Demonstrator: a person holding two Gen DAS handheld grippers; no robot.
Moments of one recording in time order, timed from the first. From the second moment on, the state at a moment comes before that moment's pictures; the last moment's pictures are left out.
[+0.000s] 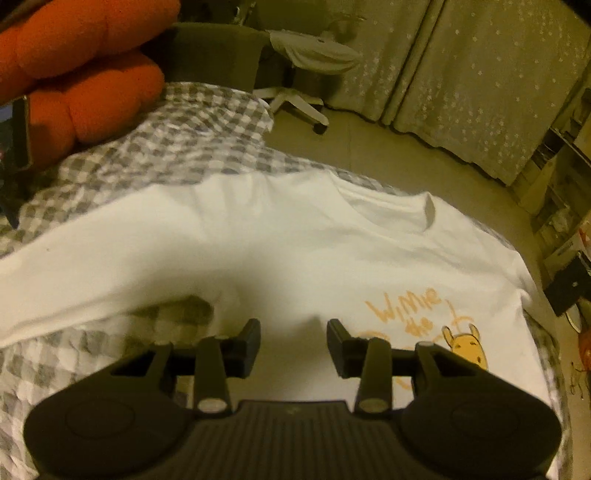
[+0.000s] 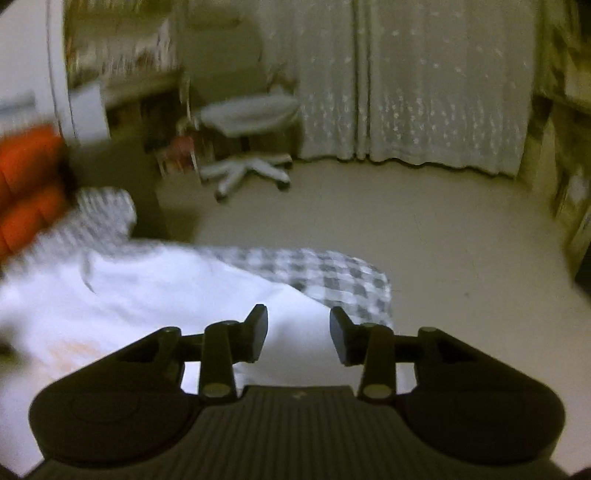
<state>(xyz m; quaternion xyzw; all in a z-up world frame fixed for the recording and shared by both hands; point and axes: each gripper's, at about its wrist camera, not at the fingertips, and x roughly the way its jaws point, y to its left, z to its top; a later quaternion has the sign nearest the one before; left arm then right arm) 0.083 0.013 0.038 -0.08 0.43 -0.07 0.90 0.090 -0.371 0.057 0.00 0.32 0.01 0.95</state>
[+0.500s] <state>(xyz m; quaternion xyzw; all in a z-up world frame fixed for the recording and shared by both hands) 0.088 -0.002 0.027 -0.03 0.43 -0.06 0.90 0.183 -0.321 0.036 -0.05 0.32 0.17 0.93</state>
